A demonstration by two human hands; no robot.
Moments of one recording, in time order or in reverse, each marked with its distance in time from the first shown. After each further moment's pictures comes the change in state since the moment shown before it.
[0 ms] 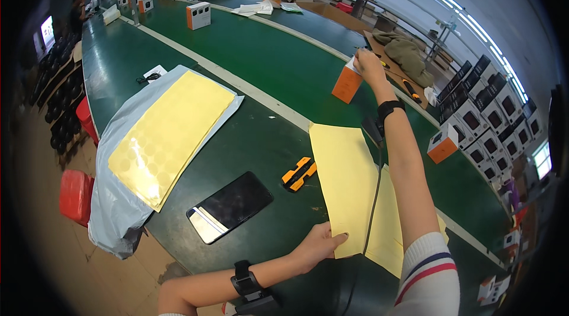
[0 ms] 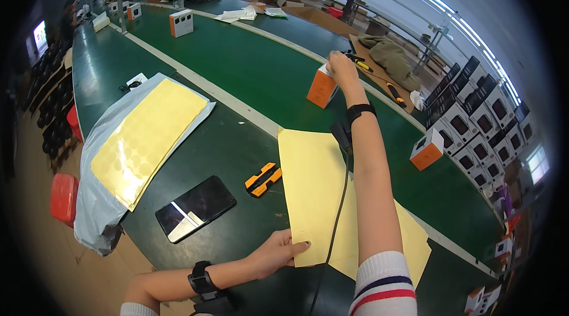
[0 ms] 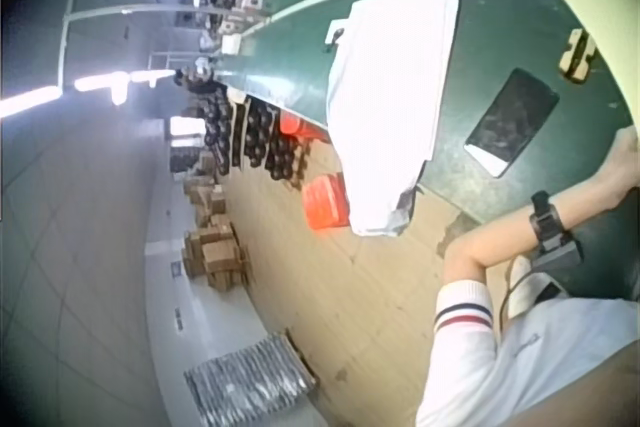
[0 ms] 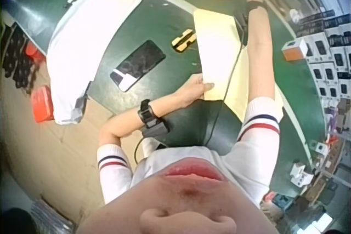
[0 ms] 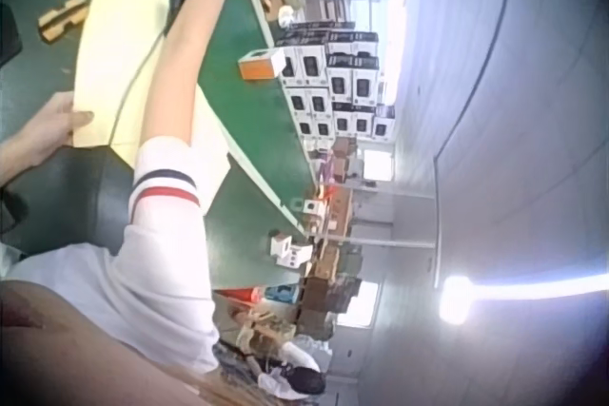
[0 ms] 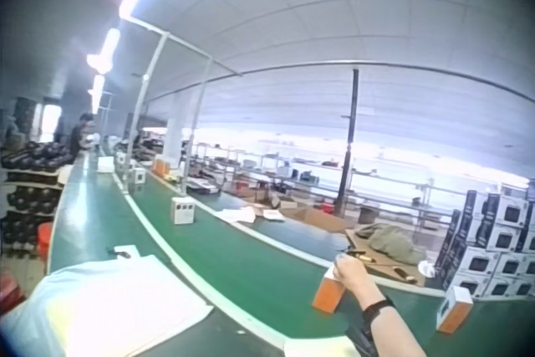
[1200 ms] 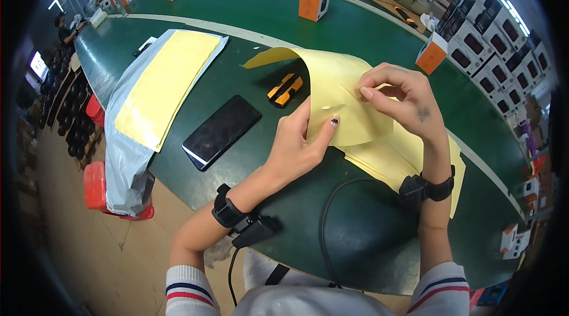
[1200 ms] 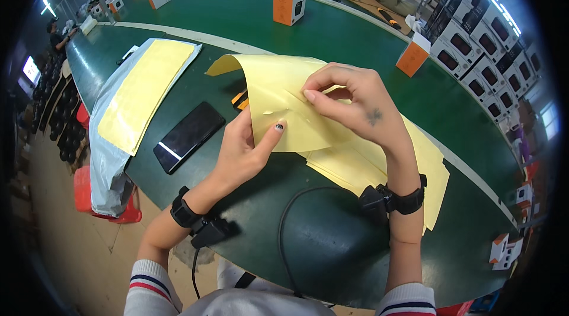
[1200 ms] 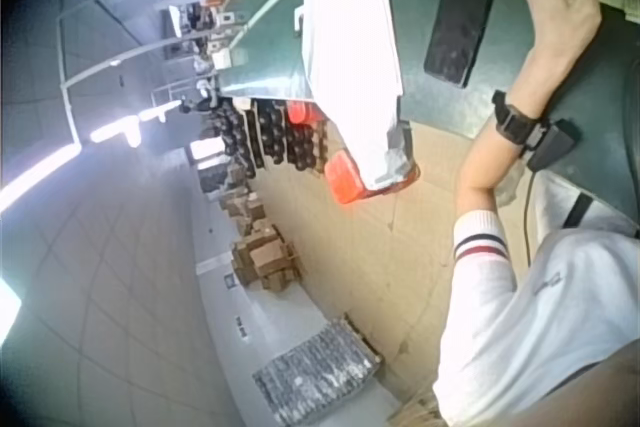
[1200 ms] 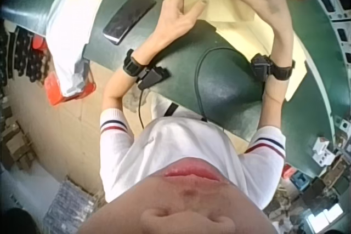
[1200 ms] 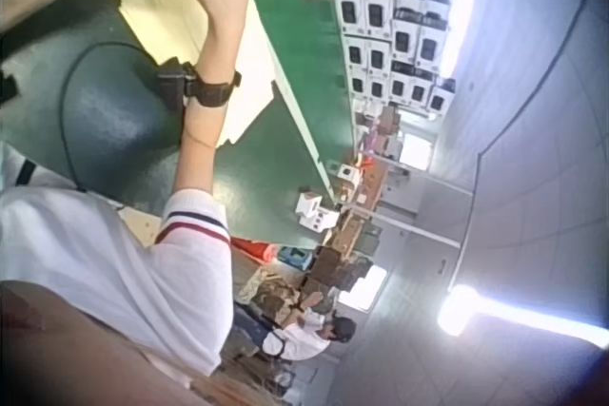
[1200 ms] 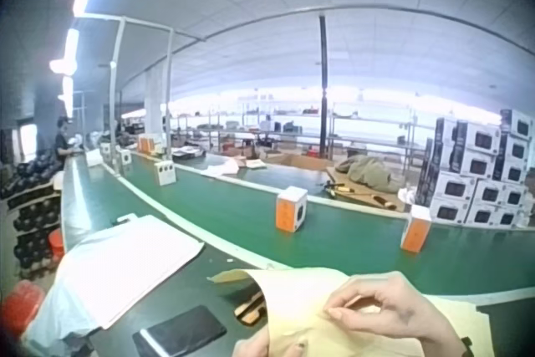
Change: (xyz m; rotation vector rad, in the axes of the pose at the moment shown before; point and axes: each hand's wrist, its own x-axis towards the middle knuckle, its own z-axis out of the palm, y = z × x) left_hand -0.014 0.019 0.016 0.659 0.281 1.007; right_hand -0.216 -0.171 -0.247 1.003 -0.252 0.207
